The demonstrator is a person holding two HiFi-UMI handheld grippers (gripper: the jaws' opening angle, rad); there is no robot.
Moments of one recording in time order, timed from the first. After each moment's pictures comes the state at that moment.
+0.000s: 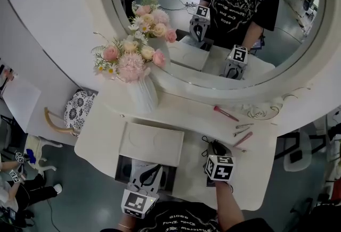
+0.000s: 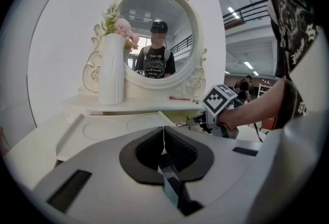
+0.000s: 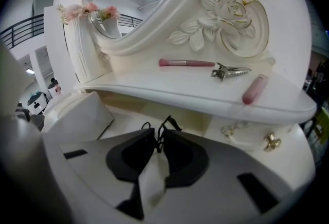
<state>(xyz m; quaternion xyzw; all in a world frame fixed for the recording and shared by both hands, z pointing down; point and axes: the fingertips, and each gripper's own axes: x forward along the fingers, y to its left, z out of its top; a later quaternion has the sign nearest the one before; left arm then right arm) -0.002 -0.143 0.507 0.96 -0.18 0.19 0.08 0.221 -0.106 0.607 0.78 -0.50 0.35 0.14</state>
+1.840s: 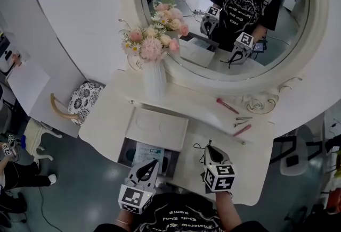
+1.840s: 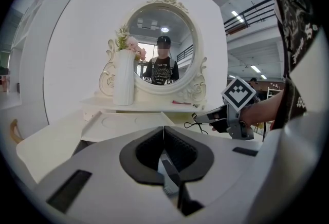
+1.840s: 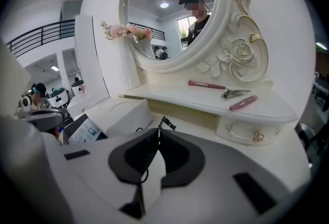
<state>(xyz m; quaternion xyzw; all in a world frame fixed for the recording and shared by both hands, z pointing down) -0.049 -0.114 0.496 0.96 -0.24 0.15 0.09 0.147 -0.072 0.547 0.74 -0.60 0.28 0.12</state>
